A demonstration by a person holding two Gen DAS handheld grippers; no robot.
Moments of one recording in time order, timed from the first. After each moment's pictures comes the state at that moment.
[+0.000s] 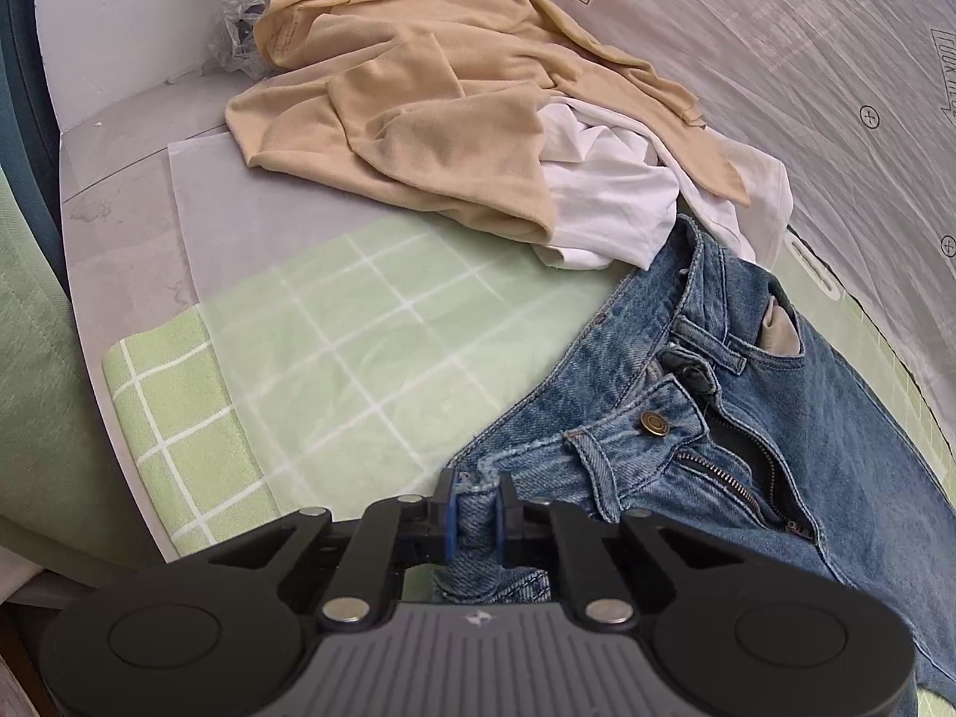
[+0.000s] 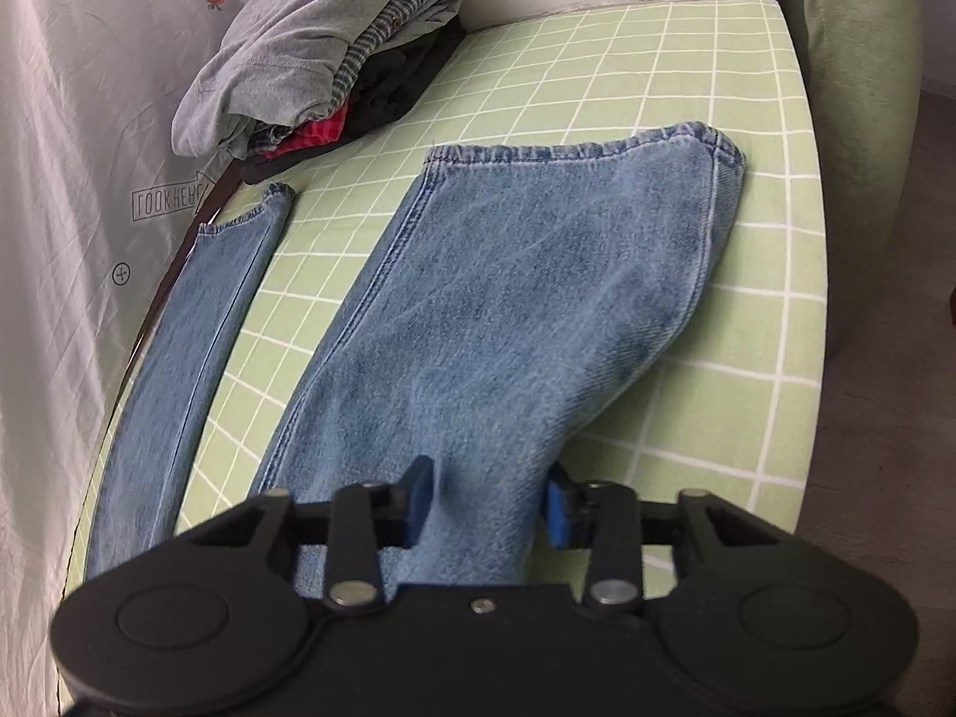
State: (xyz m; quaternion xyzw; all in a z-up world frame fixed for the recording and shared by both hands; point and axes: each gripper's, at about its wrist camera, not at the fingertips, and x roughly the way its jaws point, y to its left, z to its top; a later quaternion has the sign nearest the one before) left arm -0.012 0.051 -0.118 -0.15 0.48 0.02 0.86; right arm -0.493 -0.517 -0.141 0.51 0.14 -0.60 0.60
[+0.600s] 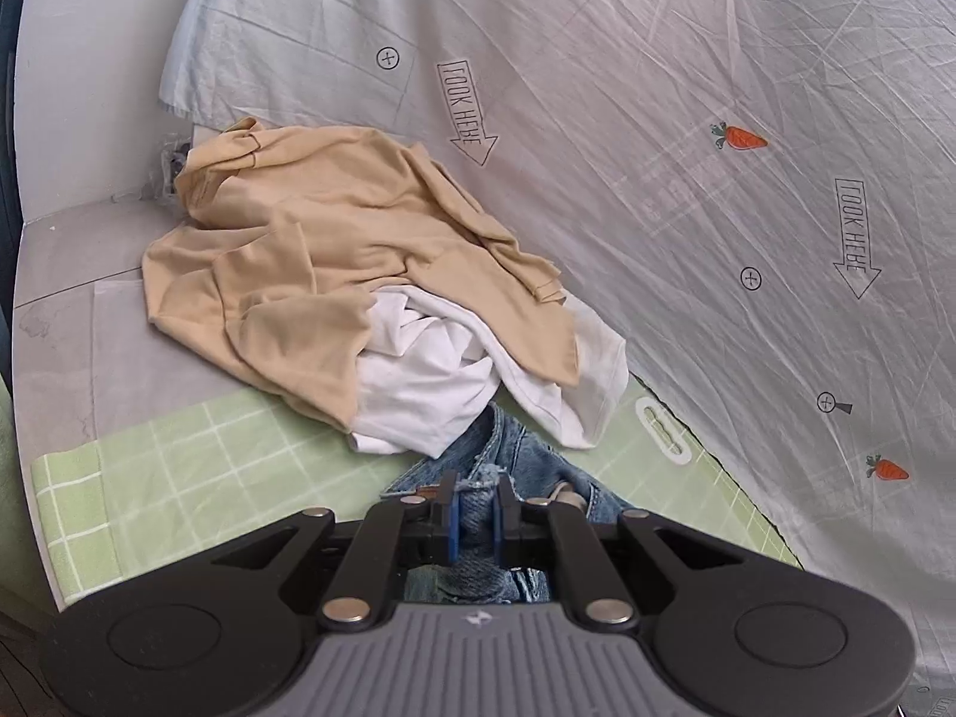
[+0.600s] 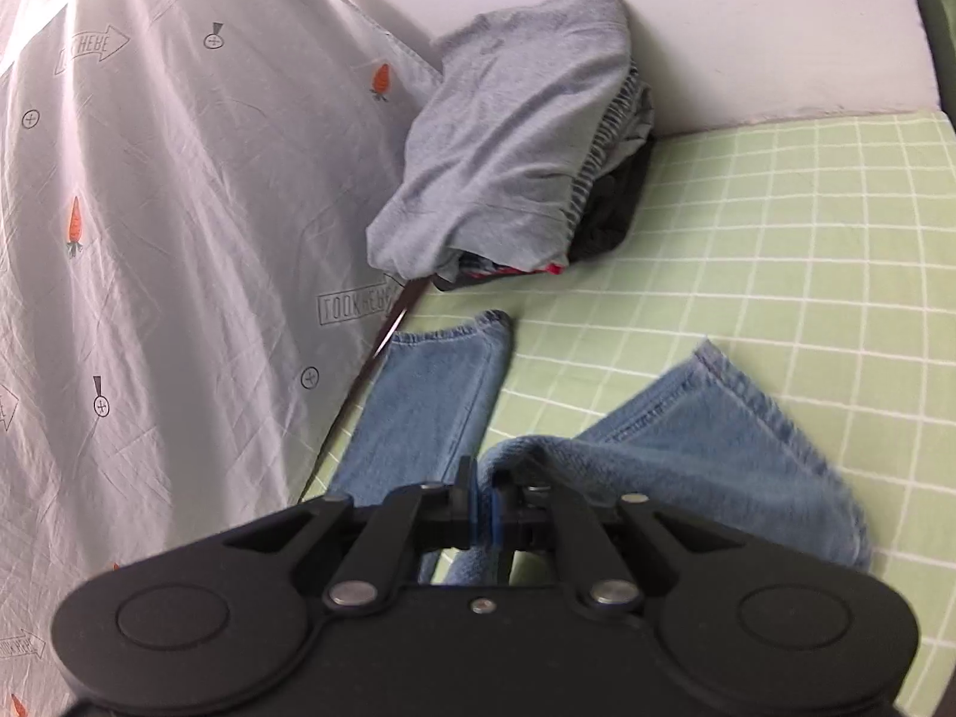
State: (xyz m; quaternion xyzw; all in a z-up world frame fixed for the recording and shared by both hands) left arm 0.021 -0.017 -0.016 -0.21 0.37 0.00 0.90; right arm -0.445 -0.585 -0.047 0.46 0.04 -0.53 0.71
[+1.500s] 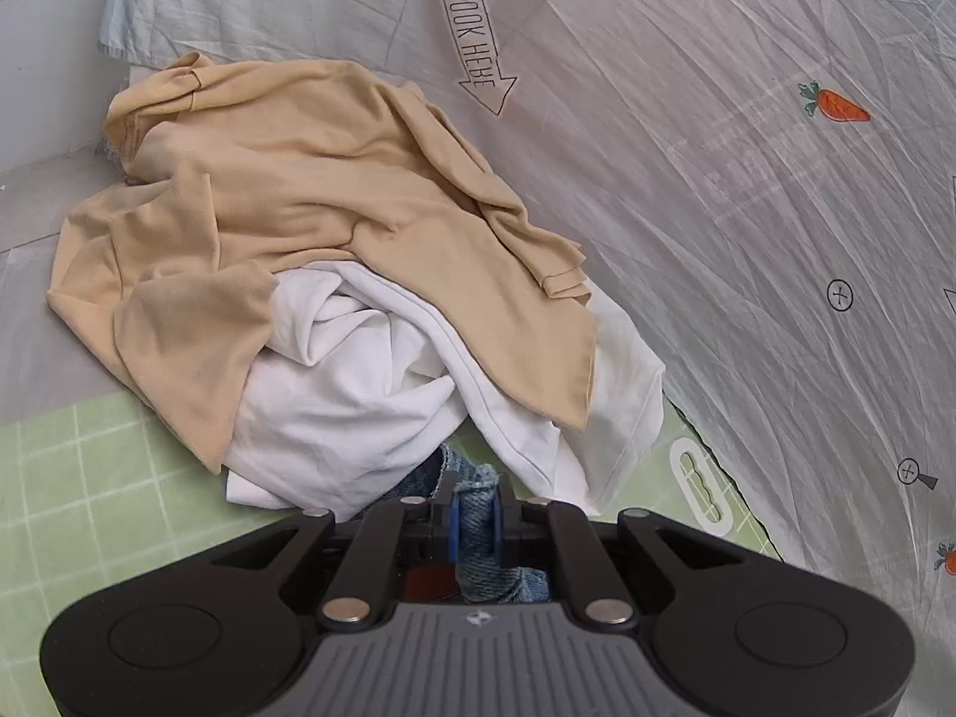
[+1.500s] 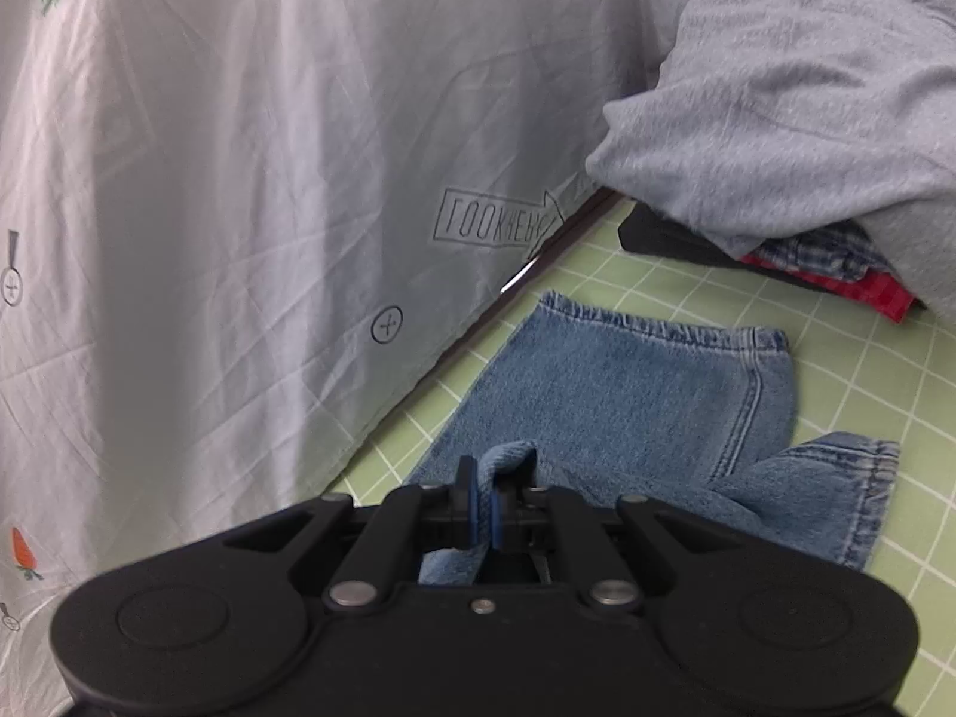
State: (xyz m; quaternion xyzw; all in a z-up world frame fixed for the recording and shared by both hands) left arm 0.145 -0.069 -0.074 -0.25 0.41 0.06 0.88; right arm -0.230 -0.751 -0.083 0.40 0.18 -0.50 0.75
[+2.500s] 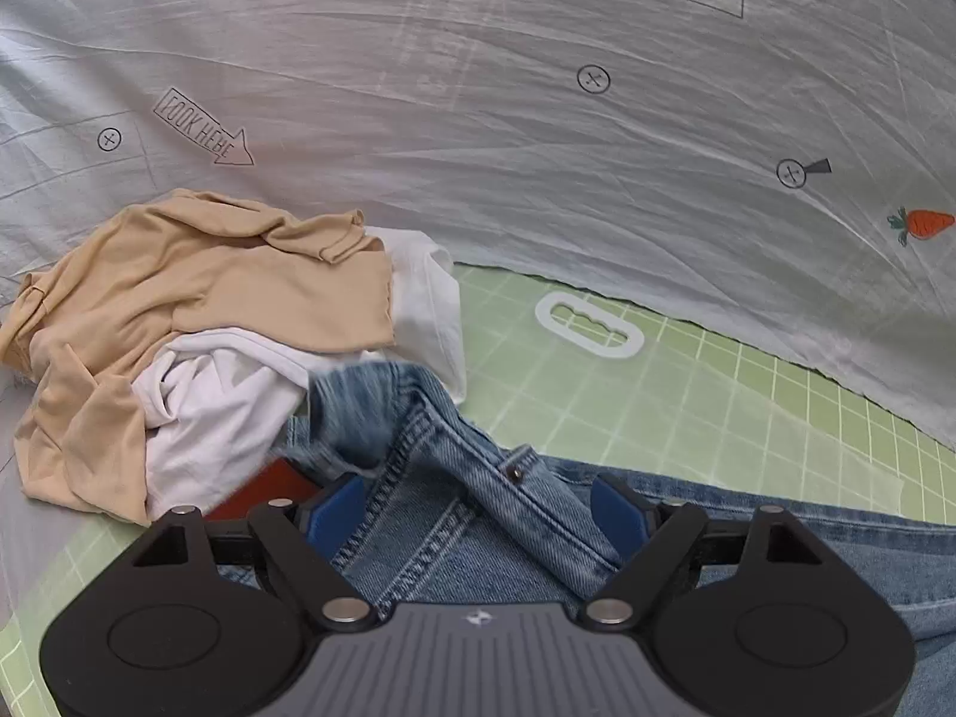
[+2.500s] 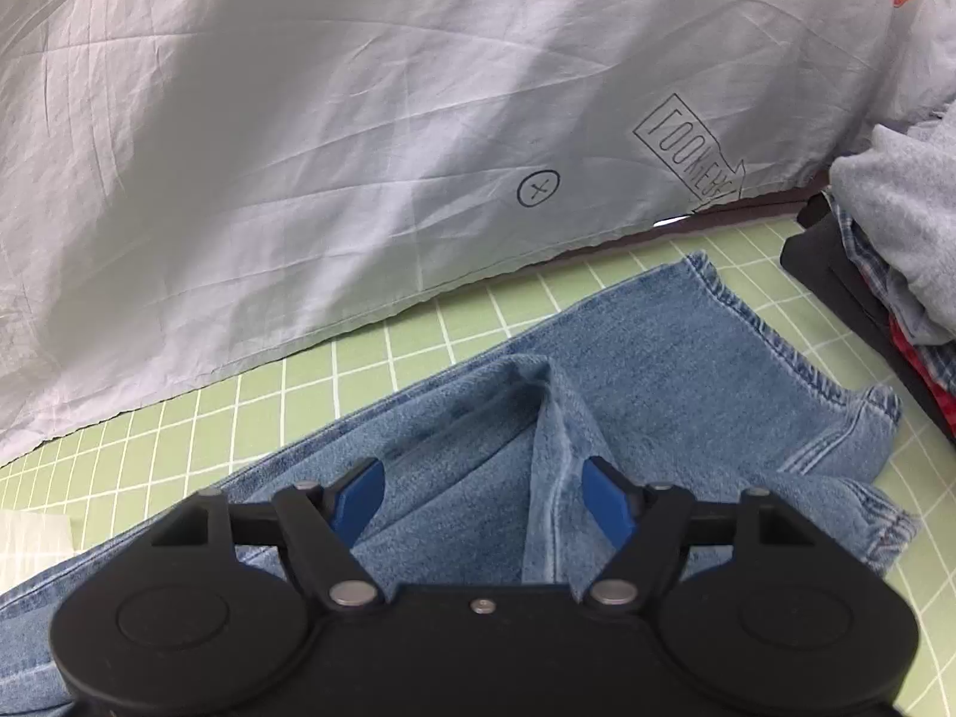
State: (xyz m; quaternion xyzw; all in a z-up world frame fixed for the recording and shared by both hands) left arm 0.091 -0.213 -0.067 0.04 0.42 -0.06 0.91; right arm -0.166 -0.740 -0.097 0.25 0.35 -0.40 0.81
